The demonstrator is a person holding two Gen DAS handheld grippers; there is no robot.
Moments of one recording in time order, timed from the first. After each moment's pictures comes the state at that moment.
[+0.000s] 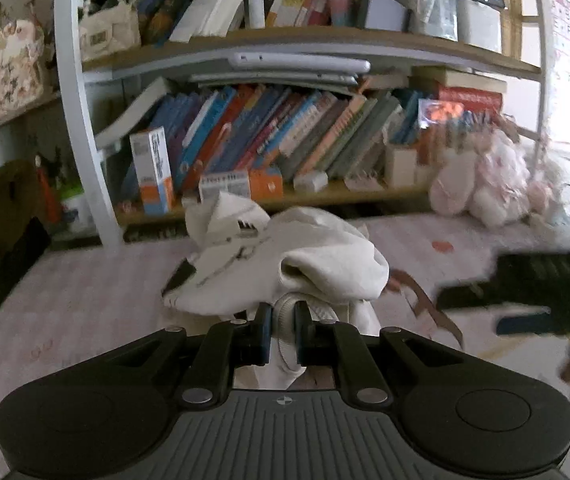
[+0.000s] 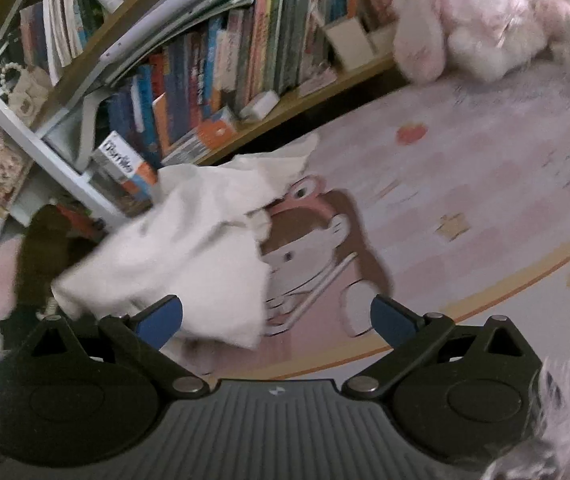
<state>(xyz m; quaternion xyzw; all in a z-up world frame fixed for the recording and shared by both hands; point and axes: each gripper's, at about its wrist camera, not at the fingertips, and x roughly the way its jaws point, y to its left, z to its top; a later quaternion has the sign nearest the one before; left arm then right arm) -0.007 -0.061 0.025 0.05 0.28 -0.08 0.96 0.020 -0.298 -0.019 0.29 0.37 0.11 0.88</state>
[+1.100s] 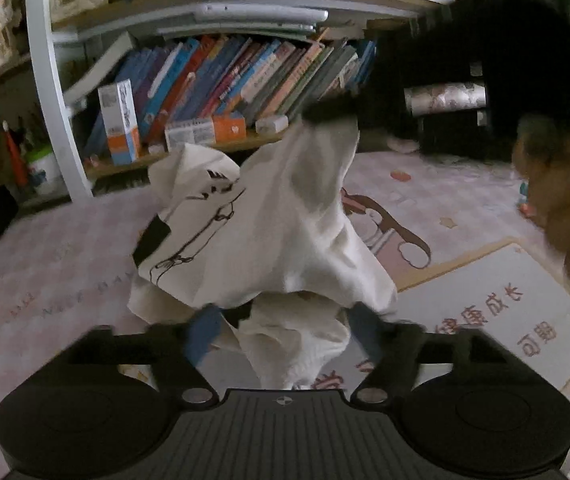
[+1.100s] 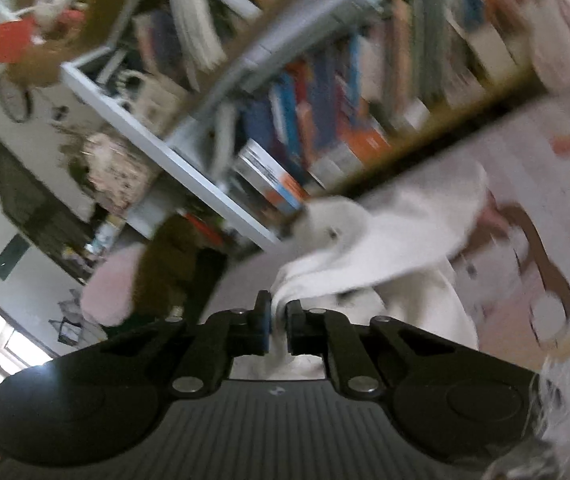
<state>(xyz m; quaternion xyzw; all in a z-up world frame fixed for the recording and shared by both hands) -0.038 -0.040 0.000 0.08 0.33 -0.15 0.93 0.022 -0.233 0.036 0.33 0.28 0.25 0.86</state>
